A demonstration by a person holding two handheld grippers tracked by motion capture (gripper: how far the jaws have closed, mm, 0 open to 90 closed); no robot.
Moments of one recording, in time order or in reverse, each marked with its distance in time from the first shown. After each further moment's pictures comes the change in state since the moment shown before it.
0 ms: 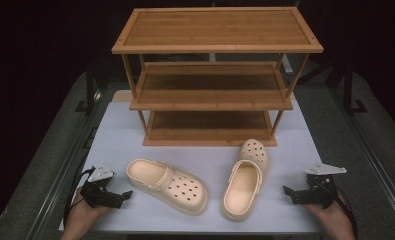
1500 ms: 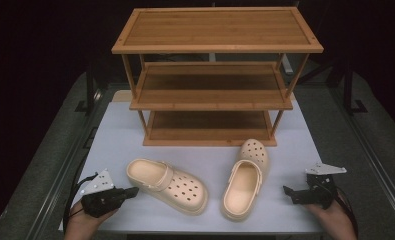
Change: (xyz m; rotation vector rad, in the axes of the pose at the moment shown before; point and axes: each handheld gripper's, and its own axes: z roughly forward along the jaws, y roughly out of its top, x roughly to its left) left arm -0.054 0.025 -0.039 -0.156 -0.228 0.093; right arm 0.000 0.000 0.000 0.001 0.001 0.001
